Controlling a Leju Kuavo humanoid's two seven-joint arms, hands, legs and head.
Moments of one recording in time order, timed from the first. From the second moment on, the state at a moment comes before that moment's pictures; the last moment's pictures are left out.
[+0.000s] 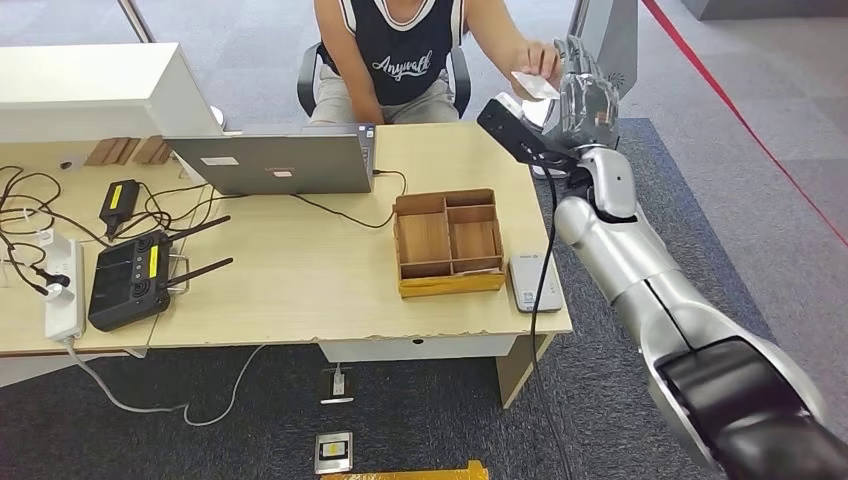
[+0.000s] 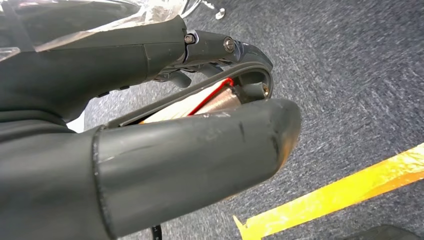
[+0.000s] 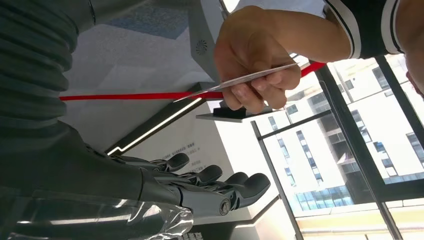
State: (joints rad) left arm -0.15 0.03 -1.19 -0.23 0.35 0.47 0.19; right arm -1.00 -0.18 0.56 -0.73 0.81 -0.48 0.23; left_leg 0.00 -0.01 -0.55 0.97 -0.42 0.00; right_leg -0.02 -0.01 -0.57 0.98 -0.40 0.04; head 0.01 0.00
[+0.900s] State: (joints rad) left arm -0.16 0.03 -1.23 -0.23 0.33 0.46 0.17; right arm -1.02 -0.17 0.69 -0.58 0.84 -0.52 0.28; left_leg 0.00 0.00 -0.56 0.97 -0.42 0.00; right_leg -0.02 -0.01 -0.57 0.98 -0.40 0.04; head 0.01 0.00
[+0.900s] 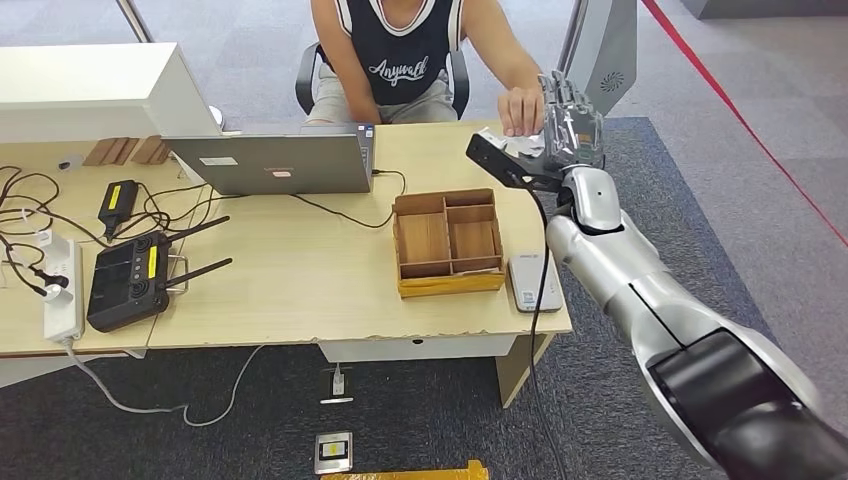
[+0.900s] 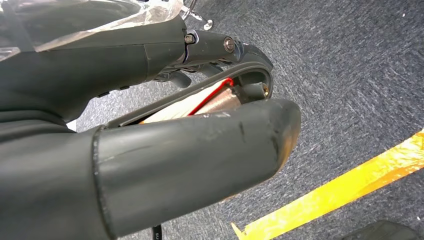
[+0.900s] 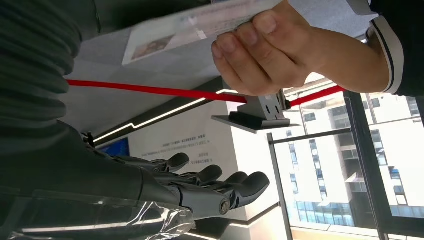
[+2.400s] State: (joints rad) left arm -0.13 0.02 -1.23 -0.23 0.36 0.49 0.15; right arm -0.91 -0.25 0.65 -0.62 0.67 -0.50 0.26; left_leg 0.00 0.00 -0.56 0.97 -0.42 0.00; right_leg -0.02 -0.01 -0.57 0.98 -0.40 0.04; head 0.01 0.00
